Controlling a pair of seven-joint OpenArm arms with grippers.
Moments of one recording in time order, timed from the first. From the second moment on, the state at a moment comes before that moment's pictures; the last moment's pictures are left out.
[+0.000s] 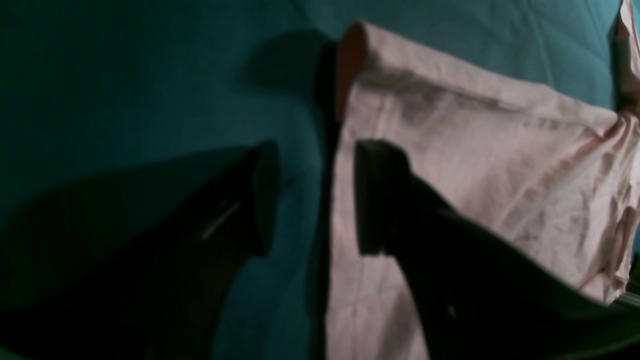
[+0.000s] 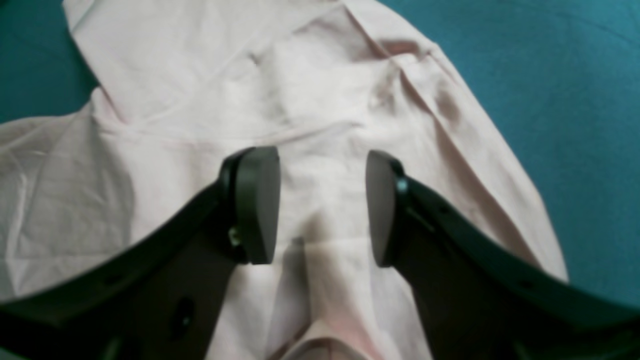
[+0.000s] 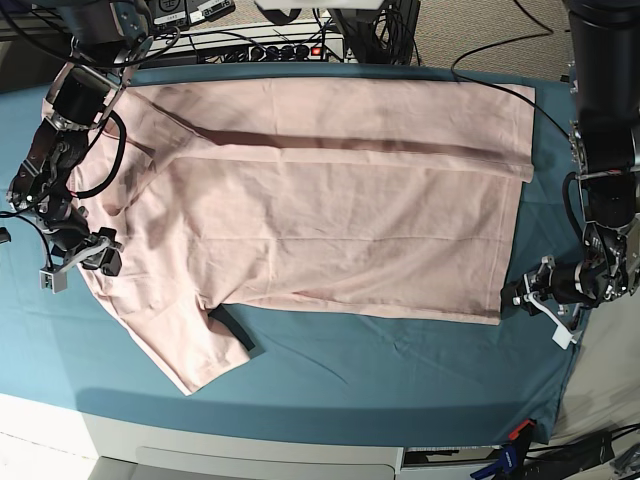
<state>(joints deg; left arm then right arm) -41.2 -25.5 -1.2 23.3 -44.8 -33.9 51.1 15.7 22.4 32.4 67.1 22.8 33.8 -48.0</state>
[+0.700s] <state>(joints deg) -41.2 -22.1 -1.2 23.5 -45.5 -34.8 49.6 15.7 22.4 32.4 67.1 23.0 33.8 -48.0</state>
